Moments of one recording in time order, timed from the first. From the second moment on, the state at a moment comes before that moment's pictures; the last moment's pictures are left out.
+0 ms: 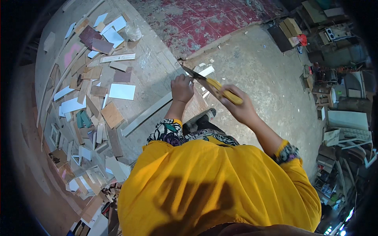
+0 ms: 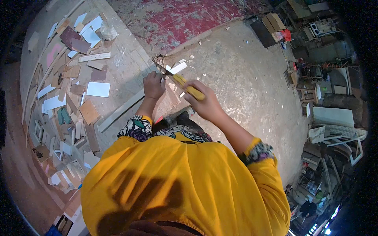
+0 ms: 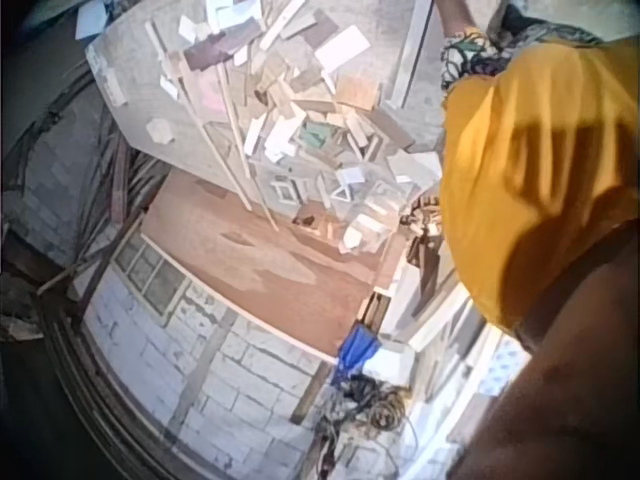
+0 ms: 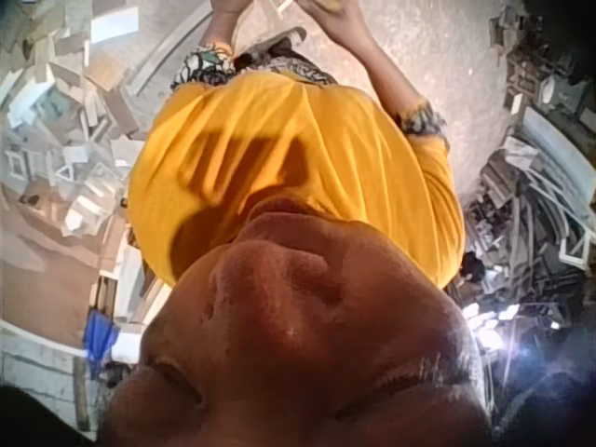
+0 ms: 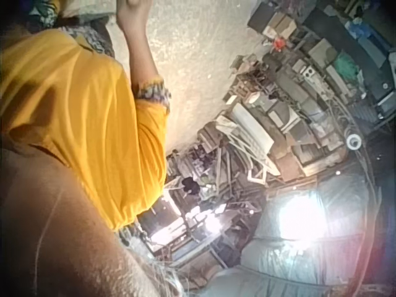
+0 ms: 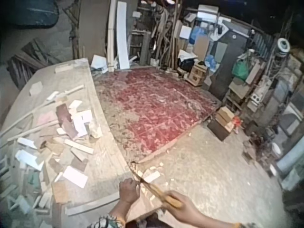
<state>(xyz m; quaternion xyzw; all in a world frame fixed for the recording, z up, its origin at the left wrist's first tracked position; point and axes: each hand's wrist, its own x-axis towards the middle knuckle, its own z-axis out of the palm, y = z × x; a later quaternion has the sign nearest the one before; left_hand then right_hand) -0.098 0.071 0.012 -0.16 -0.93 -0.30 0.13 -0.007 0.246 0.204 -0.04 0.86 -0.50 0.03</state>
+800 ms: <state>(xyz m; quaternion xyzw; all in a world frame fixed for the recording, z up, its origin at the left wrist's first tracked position) -0.100 0.072 0.003 -0.20 -0.93 -0.28 0.13 -0.014 0.255 0.235 0.06 0.81 -0.57 0.13</state>
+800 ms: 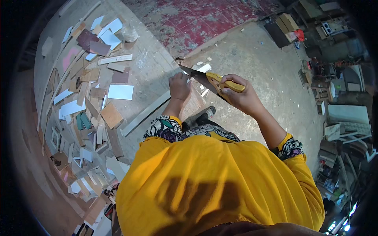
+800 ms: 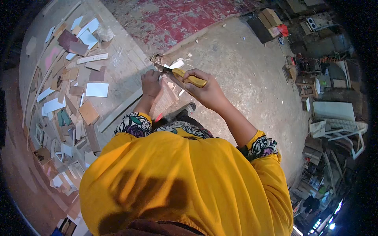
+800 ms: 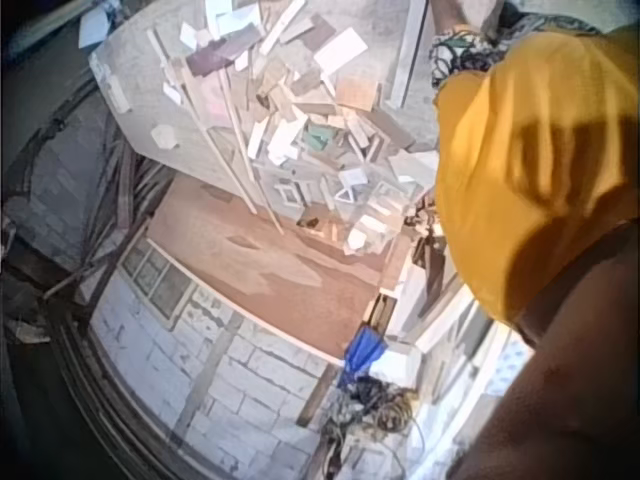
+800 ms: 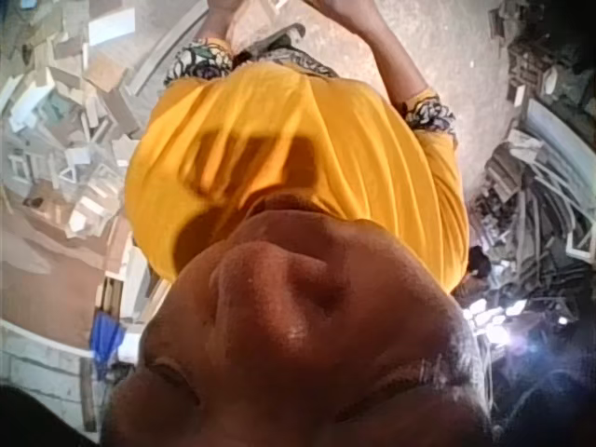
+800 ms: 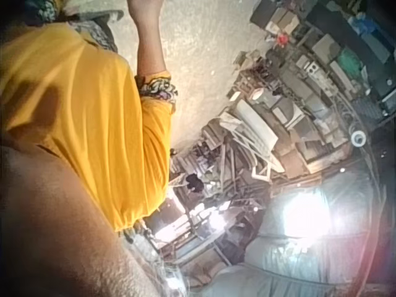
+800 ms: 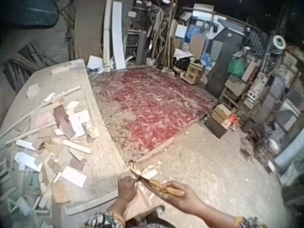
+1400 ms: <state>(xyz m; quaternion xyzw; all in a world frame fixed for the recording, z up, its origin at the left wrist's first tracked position) -0.100 0.077 0.000 -0.16 -0.93 -0.30 0.12 0.039 0.256 0.243 0.01 0.85 -0.52 0.09</state>
